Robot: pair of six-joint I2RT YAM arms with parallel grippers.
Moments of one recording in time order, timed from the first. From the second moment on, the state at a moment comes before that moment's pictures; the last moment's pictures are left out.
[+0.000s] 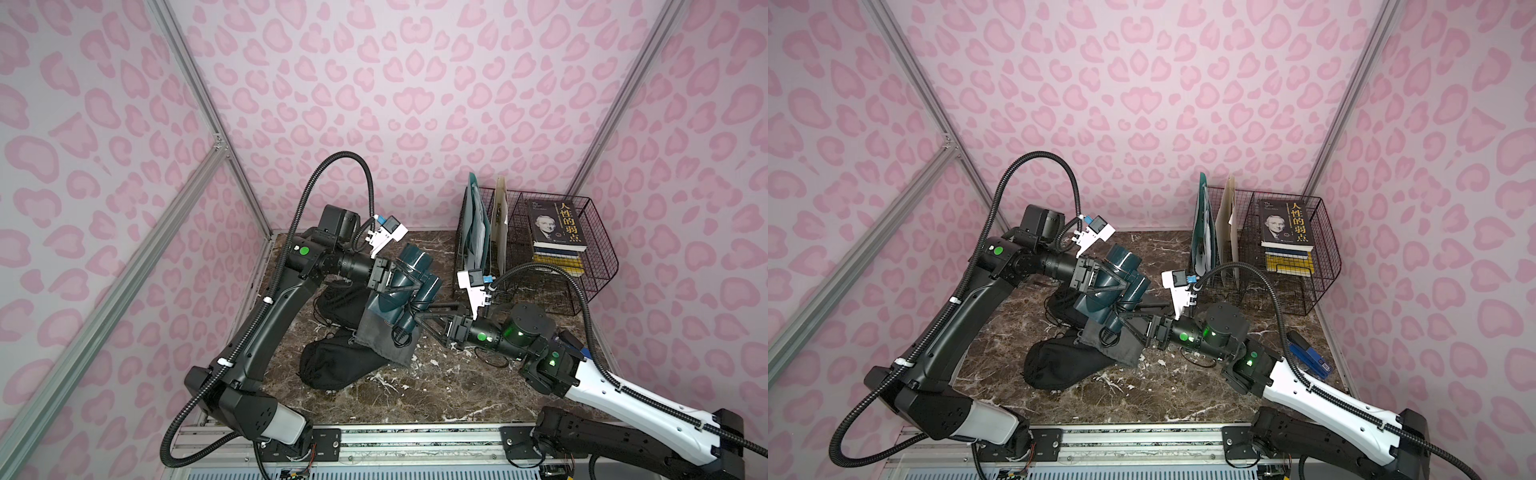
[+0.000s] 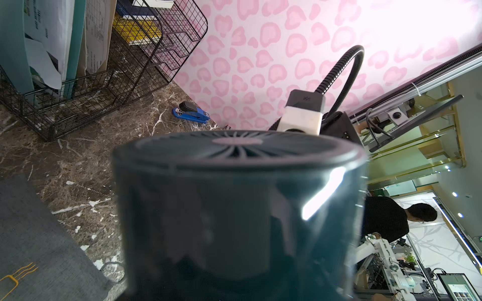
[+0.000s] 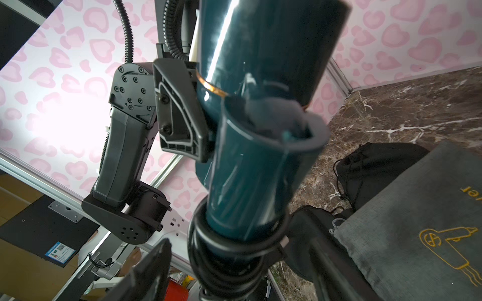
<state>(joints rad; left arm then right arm) -0.46 1.50 1.74 -1.06 1.13 -0.10 0.95 0.94 0.79 0.19 -0.27 0.83</state>
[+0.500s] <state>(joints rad) -0.46 1.50 1.72 -1.02 1.14 -0.14 0.95 0.95 0.75 0.33 -0.24 0.86</state>
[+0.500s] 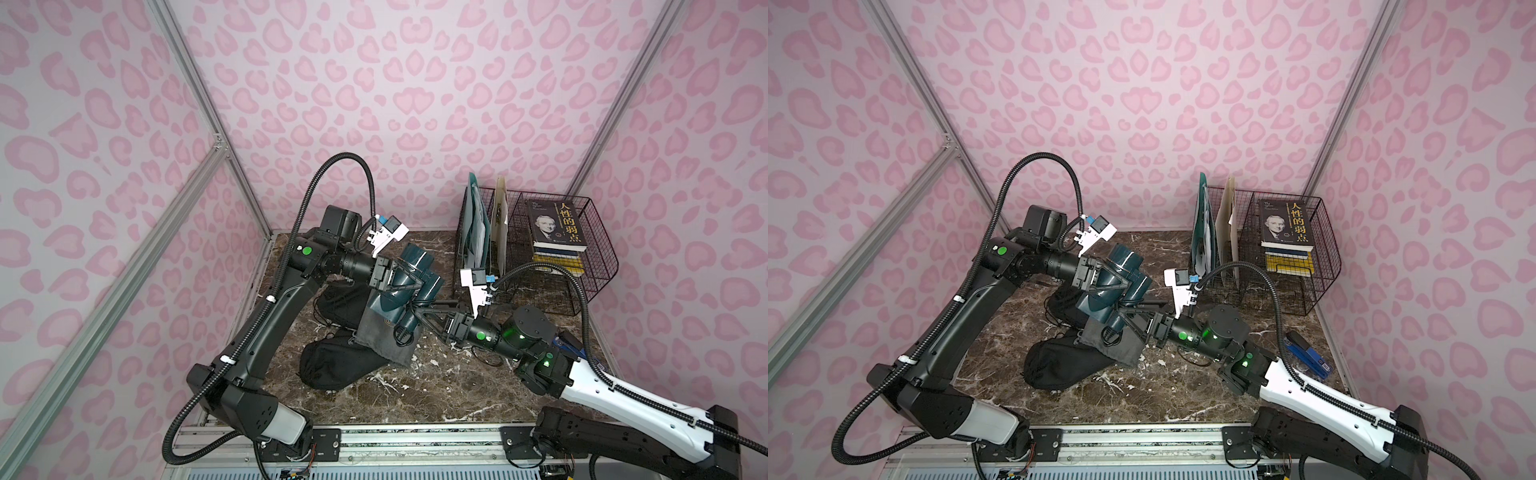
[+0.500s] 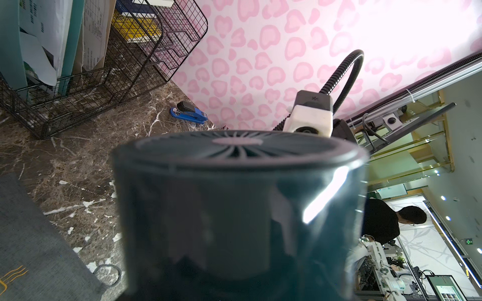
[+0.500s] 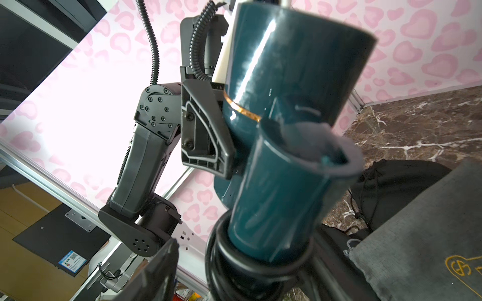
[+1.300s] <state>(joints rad) -0.46 1.49 1.71 -1.00 1.14 -0.16 0.96 1.00 0.73 0.45 -0.21 0.91</state>
